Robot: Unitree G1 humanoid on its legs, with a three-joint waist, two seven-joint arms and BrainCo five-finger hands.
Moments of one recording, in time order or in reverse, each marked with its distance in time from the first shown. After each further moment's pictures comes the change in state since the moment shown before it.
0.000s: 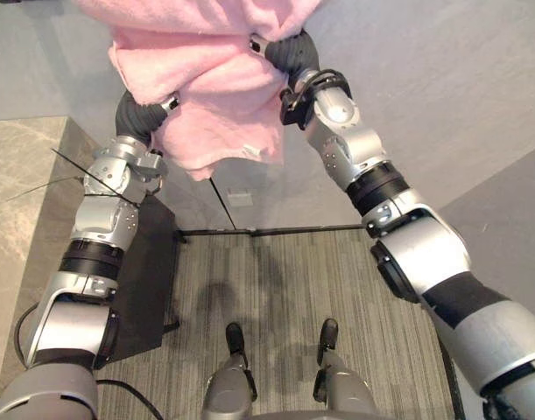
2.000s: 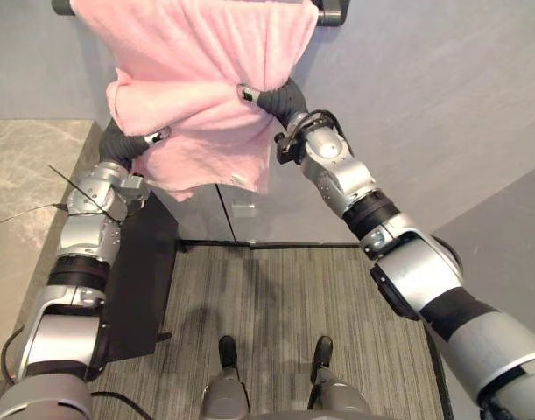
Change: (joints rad) left arm 0.106 0.080 0.065 0.120 0.073 0.031 -0.043; right arm 0.133 -0.023 0.120 -0.036 -0.004 -0.015 0.042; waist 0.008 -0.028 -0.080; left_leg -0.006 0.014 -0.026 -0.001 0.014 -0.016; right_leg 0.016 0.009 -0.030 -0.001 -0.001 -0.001
